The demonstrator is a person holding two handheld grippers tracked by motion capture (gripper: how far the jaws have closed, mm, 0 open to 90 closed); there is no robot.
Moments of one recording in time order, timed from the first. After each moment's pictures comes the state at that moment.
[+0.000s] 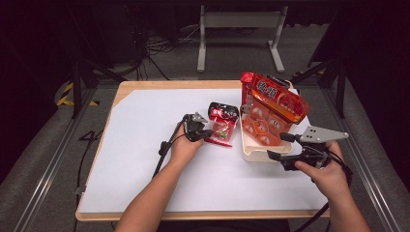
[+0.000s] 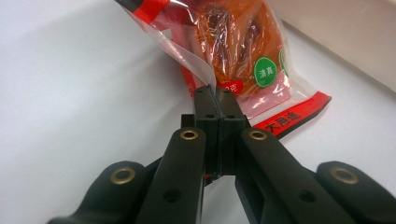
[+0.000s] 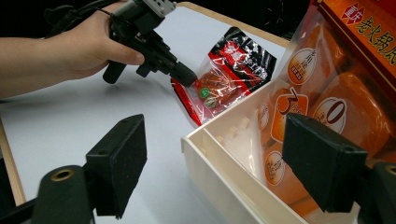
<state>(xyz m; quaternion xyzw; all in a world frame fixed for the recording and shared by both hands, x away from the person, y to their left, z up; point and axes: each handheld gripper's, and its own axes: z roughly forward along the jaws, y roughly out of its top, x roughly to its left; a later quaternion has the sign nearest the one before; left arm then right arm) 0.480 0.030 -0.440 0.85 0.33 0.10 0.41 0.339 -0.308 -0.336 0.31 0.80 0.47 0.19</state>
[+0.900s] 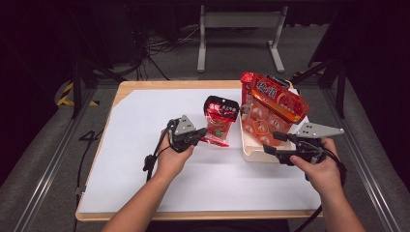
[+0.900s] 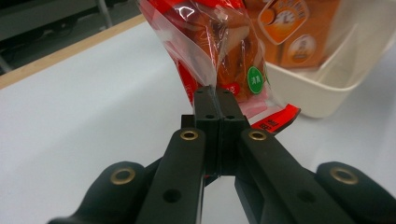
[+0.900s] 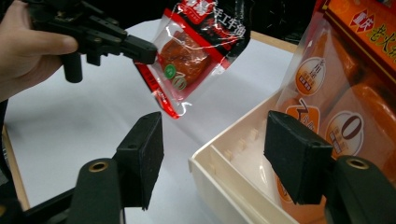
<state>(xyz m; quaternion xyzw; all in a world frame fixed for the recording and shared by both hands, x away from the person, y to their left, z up) 0.413 0.064 -0.389 0.81 0.26 0.17 0.50 0.348 -0.297 -0.334 0.33 0.79 0.49 0.18</state>
